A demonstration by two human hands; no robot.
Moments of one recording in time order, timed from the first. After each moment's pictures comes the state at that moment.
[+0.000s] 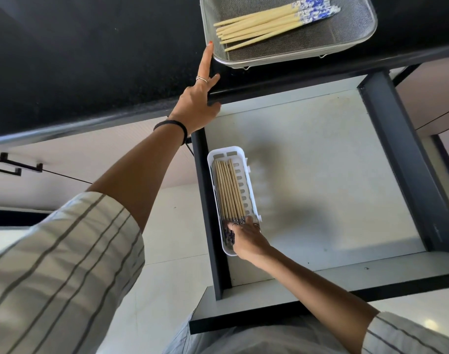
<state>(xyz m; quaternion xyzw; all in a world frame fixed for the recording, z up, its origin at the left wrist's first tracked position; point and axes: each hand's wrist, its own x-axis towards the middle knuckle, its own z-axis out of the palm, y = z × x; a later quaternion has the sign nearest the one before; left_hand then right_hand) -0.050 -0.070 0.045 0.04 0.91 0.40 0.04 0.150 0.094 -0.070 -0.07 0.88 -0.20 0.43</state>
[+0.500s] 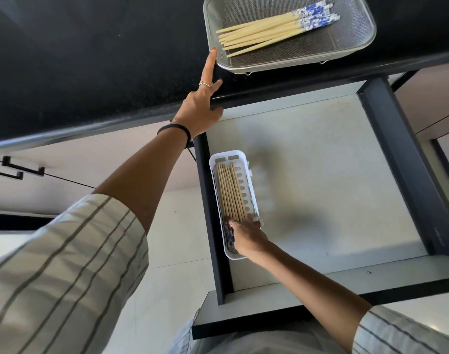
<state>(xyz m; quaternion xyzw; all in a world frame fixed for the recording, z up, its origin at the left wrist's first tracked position) -0.049 -0.072 0.047 0.04 0.91 0.40 0.05 0.137 0.085 -0.072 -0.06 0.89 -0.18 0.42</state>
